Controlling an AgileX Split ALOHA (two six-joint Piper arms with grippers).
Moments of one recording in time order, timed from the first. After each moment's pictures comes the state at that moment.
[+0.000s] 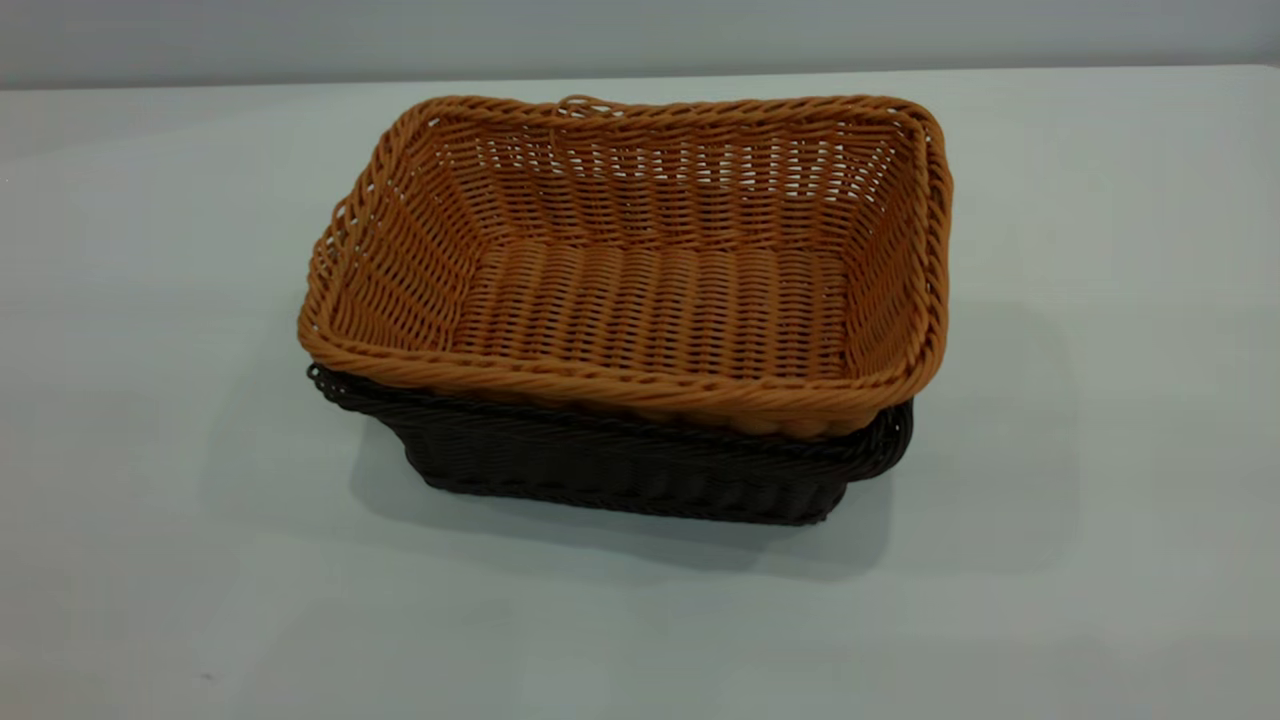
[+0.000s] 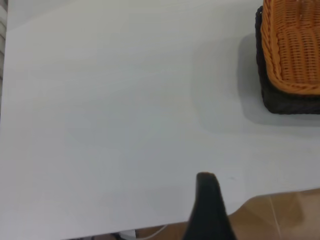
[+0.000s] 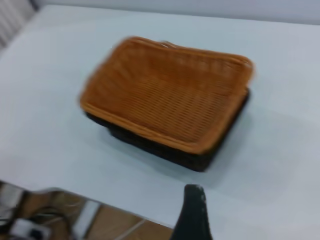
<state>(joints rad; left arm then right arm) -0.04 0.32 -0.78 -0.04 1.17 0.09 0.02 0.19 -0.75 0.47 1.27 -0.23</state>
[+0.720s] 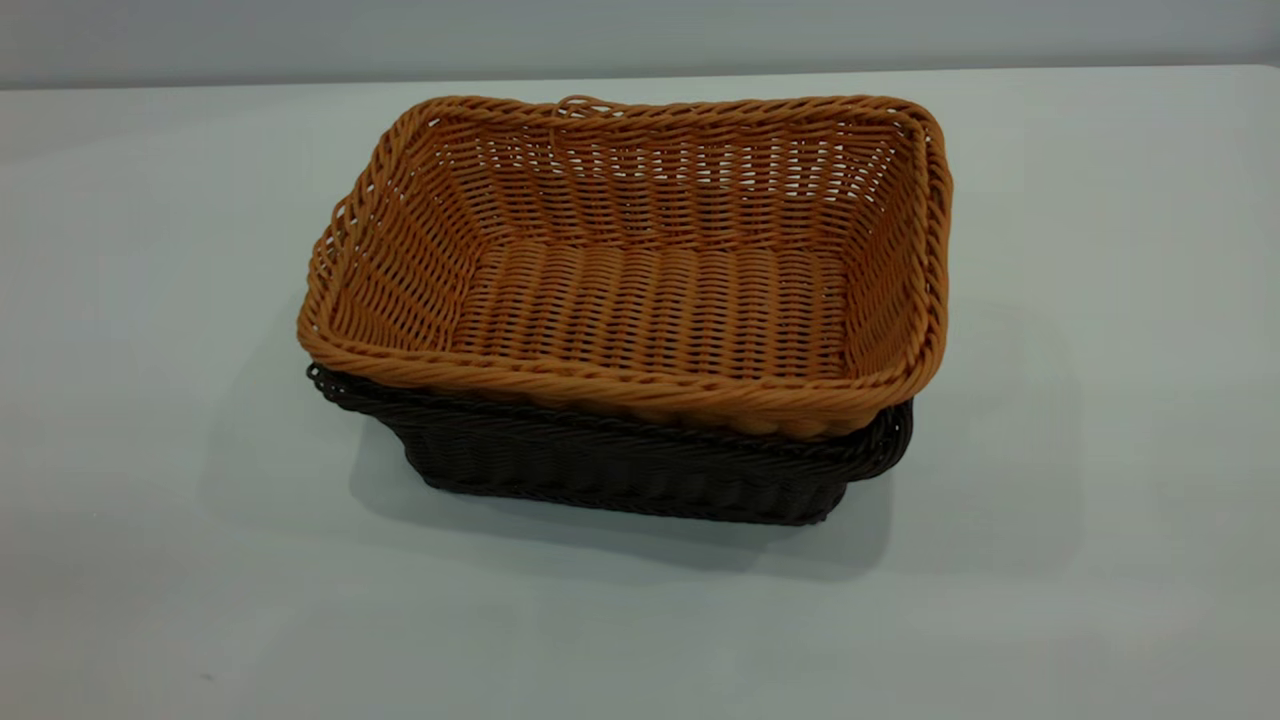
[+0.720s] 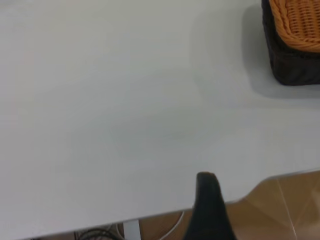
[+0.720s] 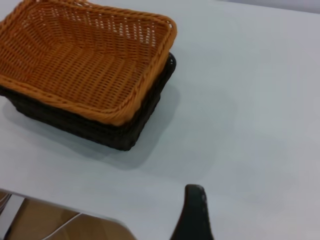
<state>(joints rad) -0.04 0.02 -0.49 -0.04 1.13 0.13 0.11 -0.02 -0.47 0.21 1.16 -0.18</state>
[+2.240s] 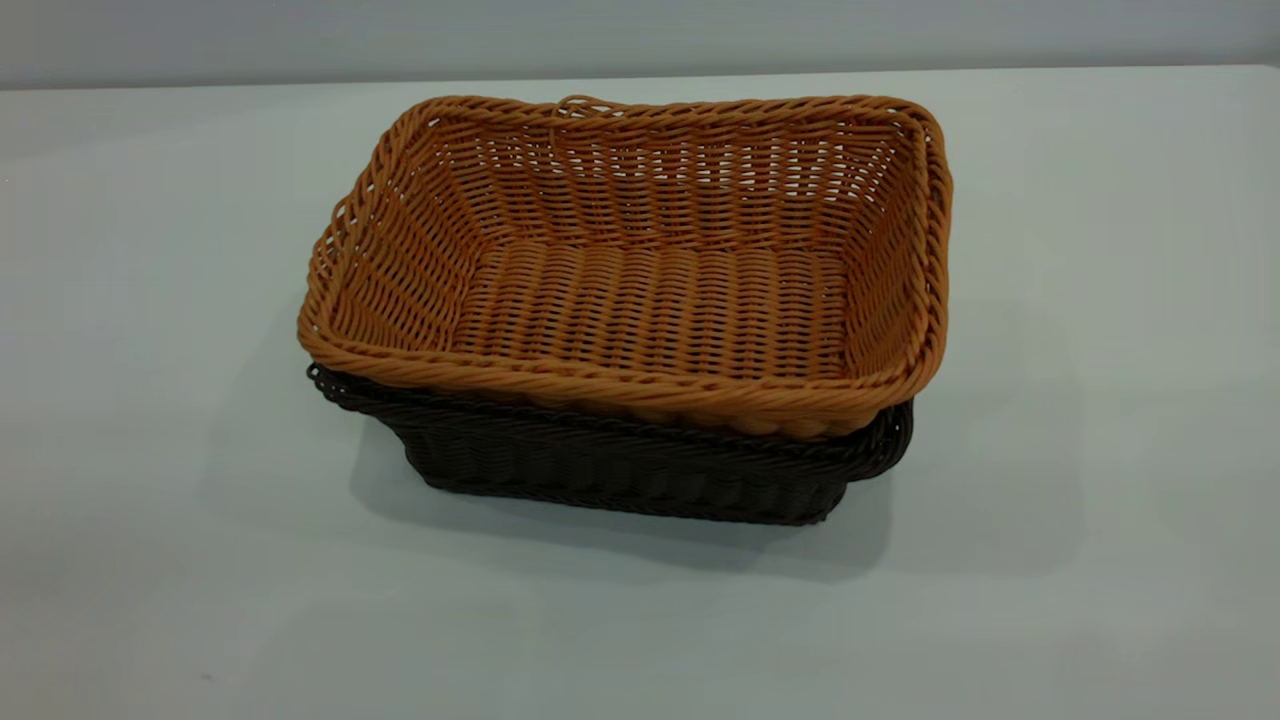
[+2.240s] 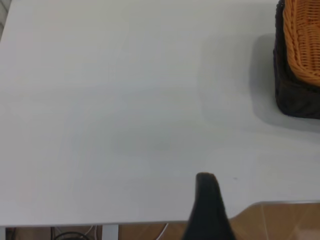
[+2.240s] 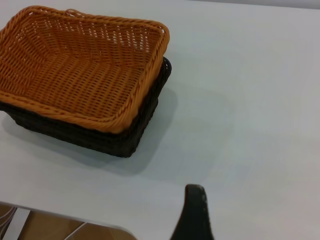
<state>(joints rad) 0.00 -0.02 -0.49 -0.03 1.12 0.00 0.11 -0.02 -0.47 0.20 1.15 -0.12</state>
